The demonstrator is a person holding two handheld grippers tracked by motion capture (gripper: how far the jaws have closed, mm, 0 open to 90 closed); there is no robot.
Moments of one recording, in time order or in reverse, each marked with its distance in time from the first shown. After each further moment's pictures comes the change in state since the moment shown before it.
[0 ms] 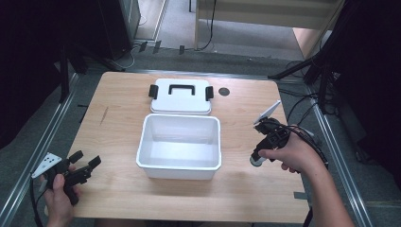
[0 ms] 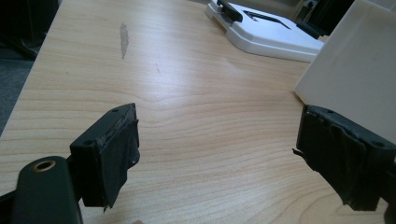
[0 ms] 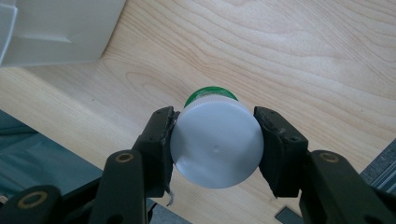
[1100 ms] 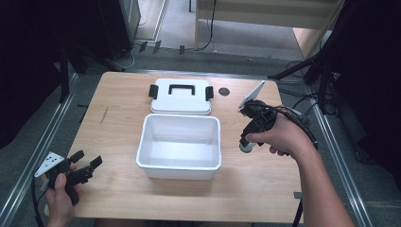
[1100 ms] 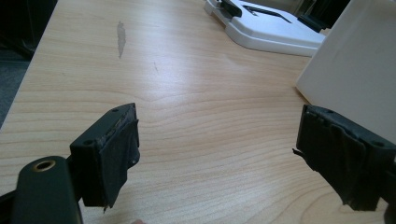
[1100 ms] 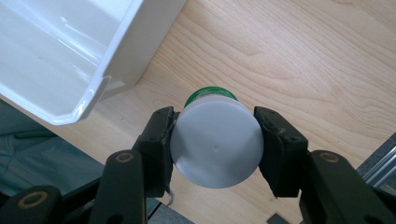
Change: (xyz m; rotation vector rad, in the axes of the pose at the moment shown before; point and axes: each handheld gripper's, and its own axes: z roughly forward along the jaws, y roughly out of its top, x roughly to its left) left arm -0.003 0.001 0.002 0.012 0.008 0.020; right arm 0.035 0.042 -0.039 -0.003 -0.034 -0.065
